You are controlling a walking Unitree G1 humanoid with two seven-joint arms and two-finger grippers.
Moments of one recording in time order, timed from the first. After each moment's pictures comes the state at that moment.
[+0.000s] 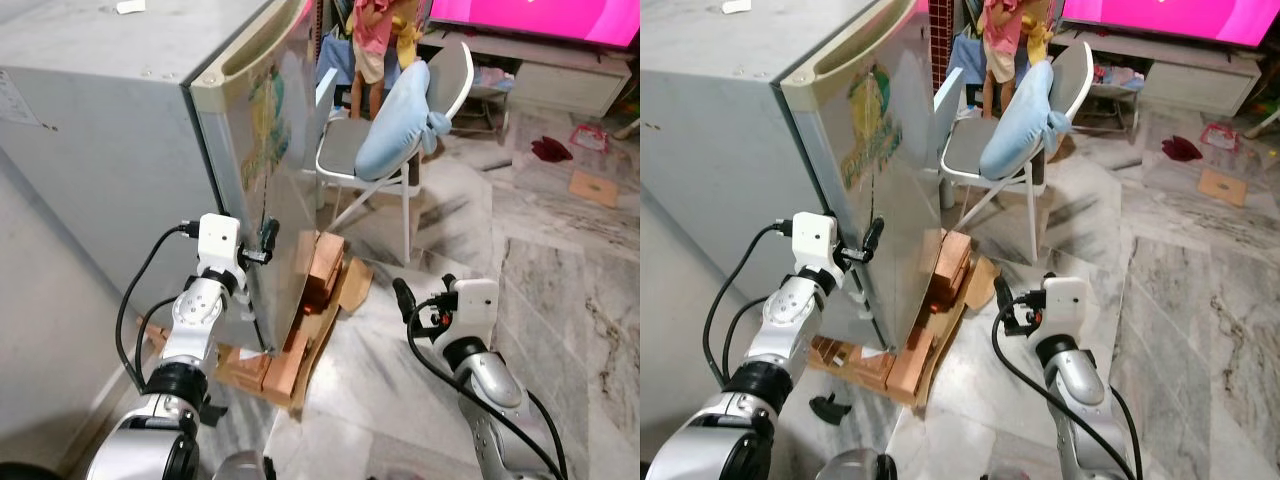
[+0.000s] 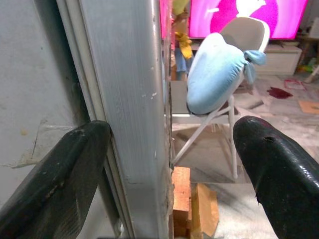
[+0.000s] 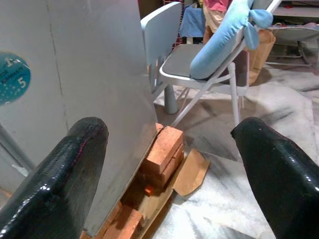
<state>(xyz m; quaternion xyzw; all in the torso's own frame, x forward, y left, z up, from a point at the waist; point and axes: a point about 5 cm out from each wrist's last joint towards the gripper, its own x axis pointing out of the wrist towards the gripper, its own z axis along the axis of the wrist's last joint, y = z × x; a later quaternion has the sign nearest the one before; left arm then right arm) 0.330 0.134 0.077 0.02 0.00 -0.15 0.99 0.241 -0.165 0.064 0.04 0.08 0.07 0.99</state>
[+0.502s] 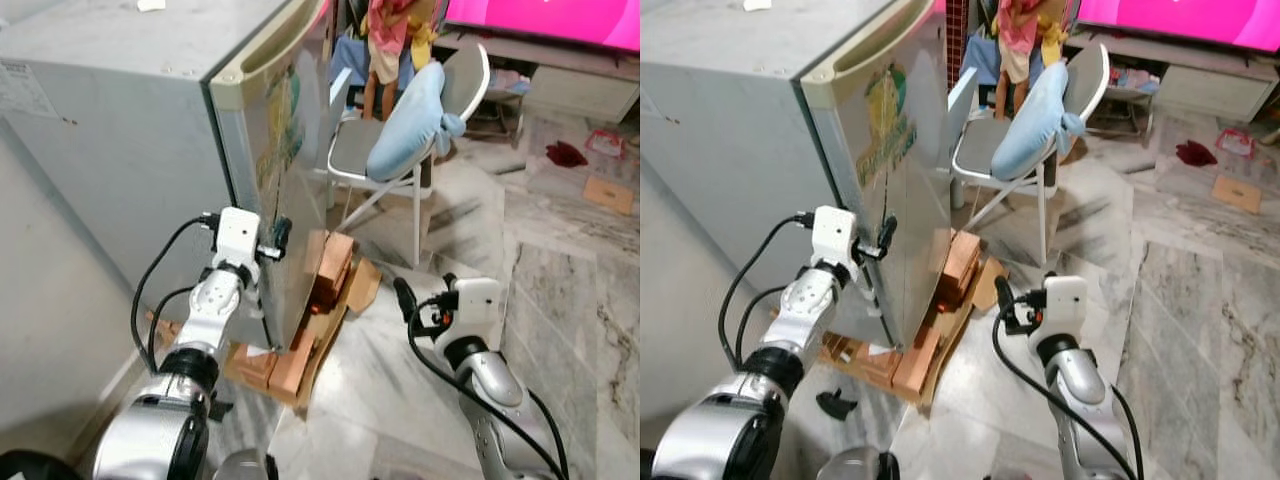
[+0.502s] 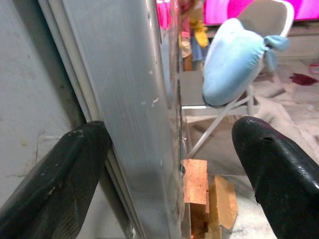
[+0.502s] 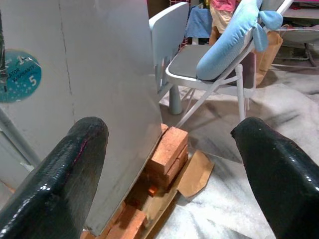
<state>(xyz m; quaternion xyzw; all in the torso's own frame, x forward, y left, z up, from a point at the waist) 0.347 0.116 0.082 0.06 0.02 -0.11 0.99 0.241 -0.166 0.065 0.04 0.08 0.07 0.99</state>
